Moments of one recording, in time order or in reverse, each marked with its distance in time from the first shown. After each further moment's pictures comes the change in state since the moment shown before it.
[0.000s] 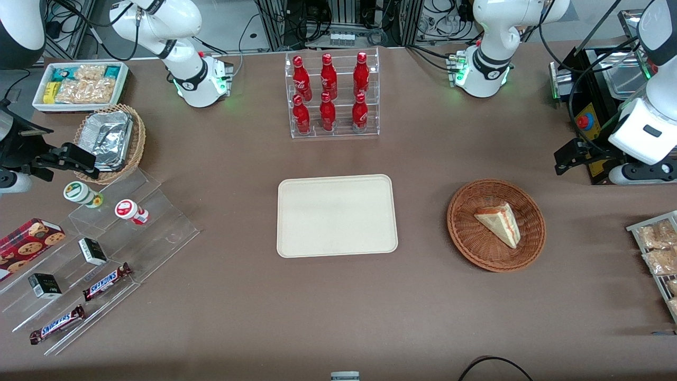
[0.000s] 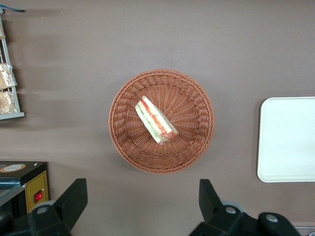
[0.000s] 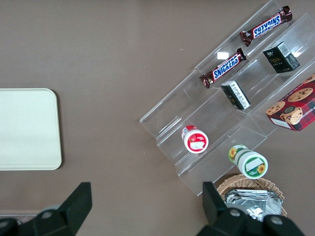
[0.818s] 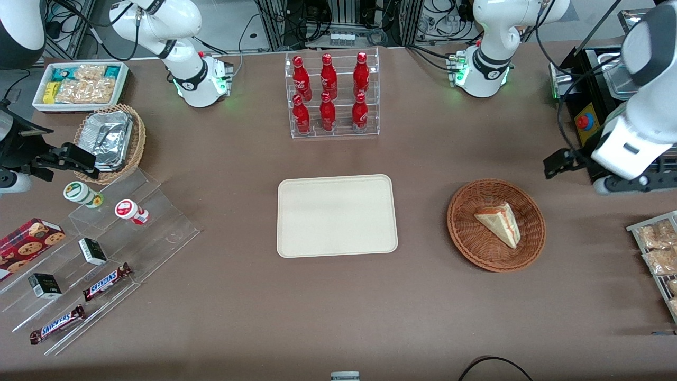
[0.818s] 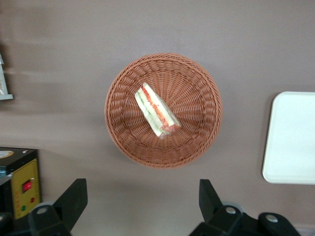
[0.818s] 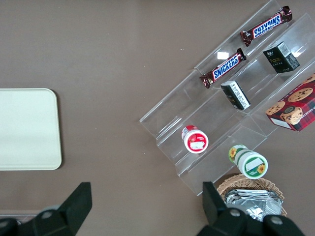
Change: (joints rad) arm 0.000 0.023 -0.001 -0.123 0.000 0.083 -0.082
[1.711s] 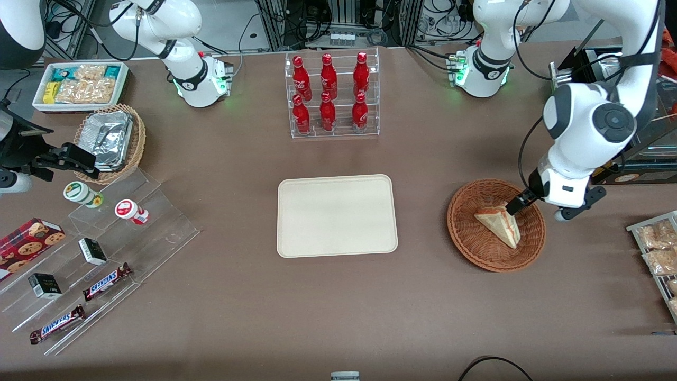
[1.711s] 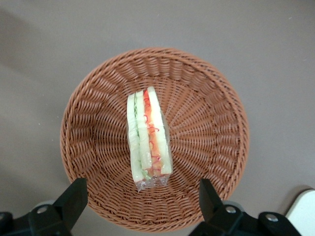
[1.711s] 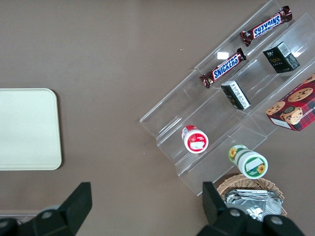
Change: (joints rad) arm -0.001 0.030 -0.010 -0.469 0.000 0.605 -0.486
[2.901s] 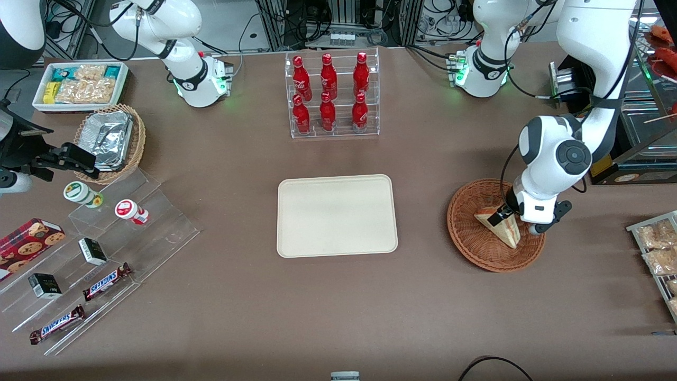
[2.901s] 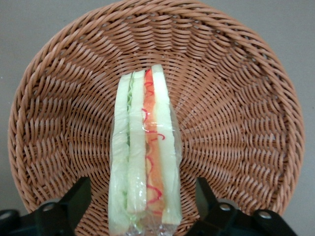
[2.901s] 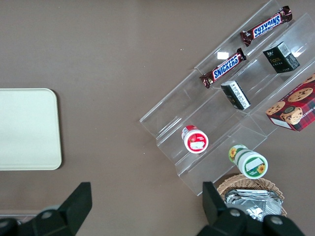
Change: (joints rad) arm 0.001 0.187 -0.010 -0.022 0.000 0.162 -0.101
